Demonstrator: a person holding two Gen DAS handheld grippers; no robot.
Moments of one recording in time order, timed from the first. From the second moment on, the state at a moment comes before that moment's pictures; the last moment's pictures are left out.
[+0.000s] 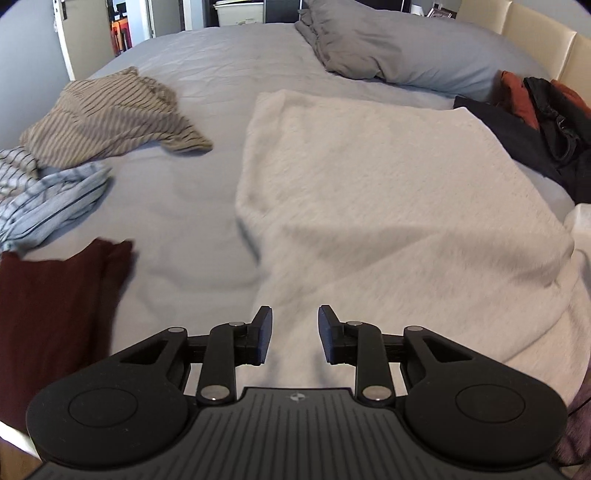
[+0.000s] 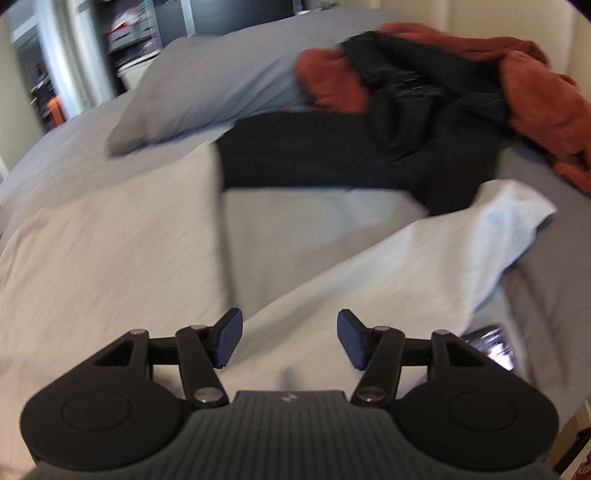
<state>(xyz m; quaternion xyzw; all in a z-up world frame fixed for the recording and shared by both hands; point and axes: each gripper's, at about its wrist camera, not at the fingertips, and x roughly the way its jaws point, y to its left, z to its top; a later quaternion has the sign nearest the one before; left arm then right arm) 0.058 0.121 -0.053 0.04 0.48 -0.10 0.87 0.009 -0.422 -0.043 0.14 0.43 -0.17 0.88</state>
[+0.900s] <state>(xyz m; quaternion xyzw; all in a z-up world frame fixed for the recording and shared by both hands) 0.113 0.046 -0.090 0.11 0.52 -0.08 0.84 -0.022 -0.679 -0.110 0.38 0.34 -0.33 0.79</state>
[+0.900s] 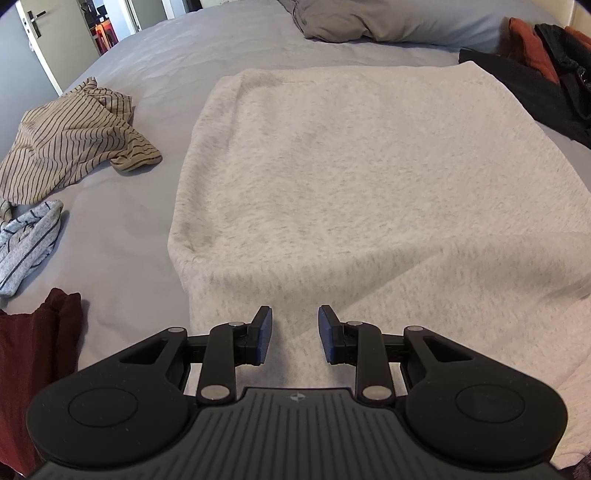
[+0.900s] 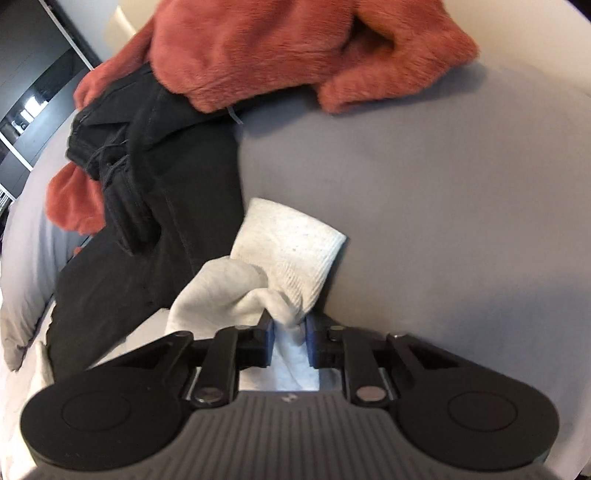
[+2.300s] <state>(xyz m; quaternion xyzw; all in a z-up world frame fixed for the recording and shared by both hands) 0.057 0.118 -0.019 -0.01 0.42 -0.09 0.90 0.019 -0.181 0.102 0.05 0.38 0.32 0.87</state>
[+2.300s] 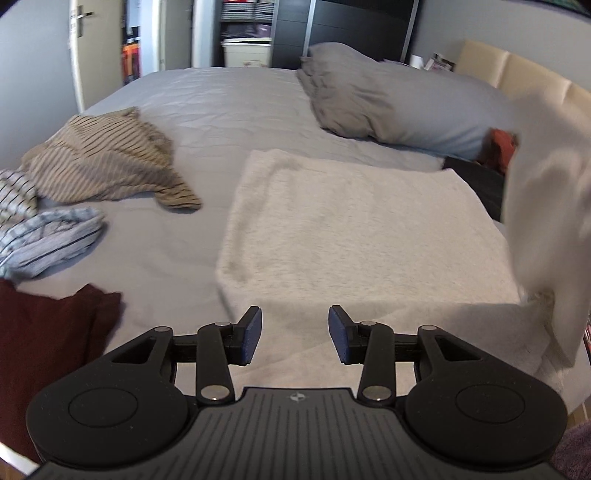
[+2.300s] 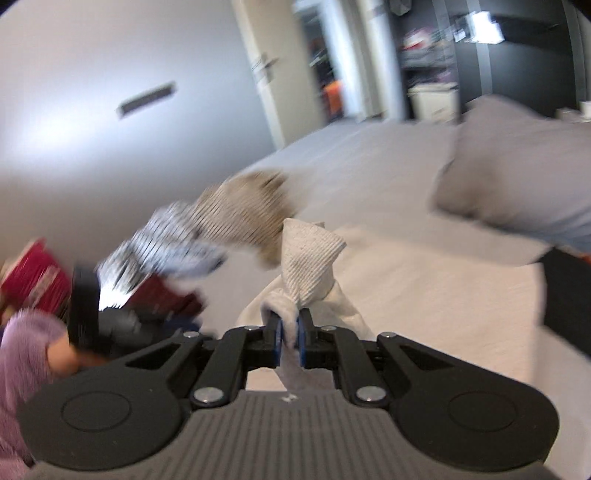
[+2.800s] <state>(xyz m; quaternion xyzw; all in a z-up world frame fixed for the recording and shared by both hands) 0.050 0.120 -0.036 0.02 0.43 -0.14 0.89 0.018 -0.201 0.007 0.05 0.44 0.24 0.86</state>
